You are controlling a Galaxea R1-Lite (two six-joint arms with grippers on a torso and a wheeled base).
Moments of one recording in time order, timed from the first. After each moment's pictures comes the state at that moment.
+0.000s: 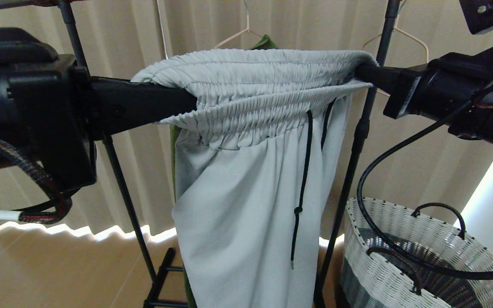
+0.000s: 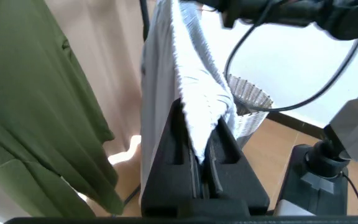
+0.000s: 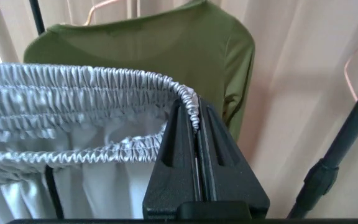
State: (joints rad) left arm -0.74 1.26 -1.17 -0.02 -0.24 0.04; right arm 0.48 1.49 -1.08 -0.50 0.01 0.01
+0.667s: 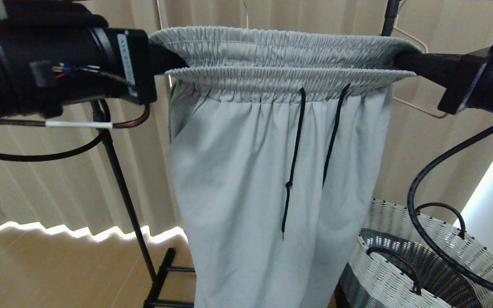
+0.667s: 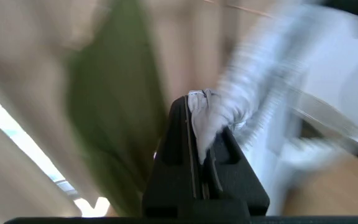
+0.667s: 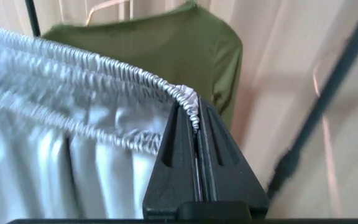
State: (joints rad) left arm -0.63 1.42 -1.32 -0.07 0.06 0.08; right arm 0.47 1.34 -1.10 -0.29 0.00 -0.04
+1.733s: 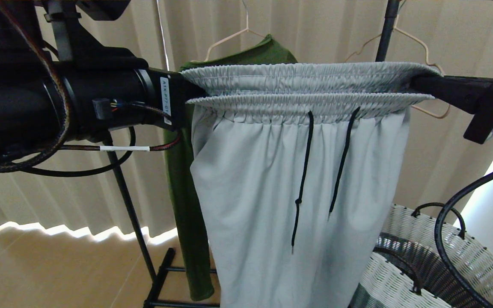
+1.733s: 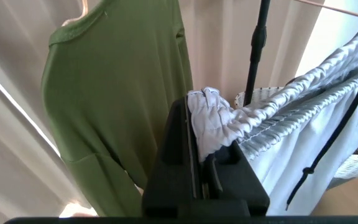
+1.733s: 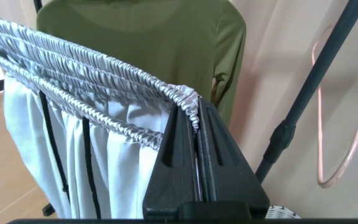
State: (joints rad) left arm -0.64 1.47 -1.25 -0.12 0.08 0.07; right arm 0.47 1.25 -0.99 -0.27 0.00 -0.04
